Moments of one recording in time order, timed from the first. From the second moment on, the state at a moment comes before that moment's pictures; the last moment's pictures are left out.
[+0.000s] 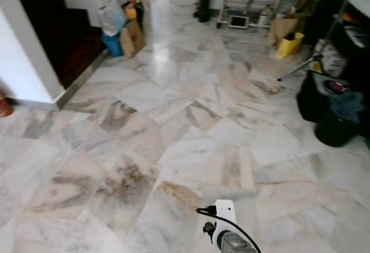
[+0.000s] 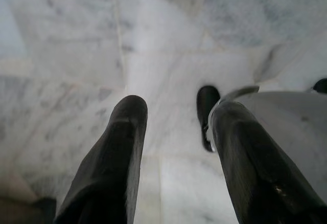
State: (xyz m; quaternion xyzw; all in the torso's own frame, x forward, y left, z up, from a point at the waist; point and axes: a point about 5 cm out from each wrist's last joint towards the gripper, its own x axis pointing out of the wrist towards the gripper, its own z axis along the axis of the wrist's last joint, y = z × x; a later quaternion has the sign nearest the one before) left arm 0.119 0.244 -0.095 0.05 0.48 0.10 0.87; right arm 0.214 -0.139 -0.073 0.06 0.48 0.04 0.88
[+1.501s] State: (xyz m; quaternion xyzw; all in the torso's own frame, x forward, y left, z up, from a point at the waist) left arm 0.225 0.256 0.042 -0.01 0.07 0.07 1.00; right arm 0.218 -0.136 -0.070 0.07 0.48 0.03 0.88
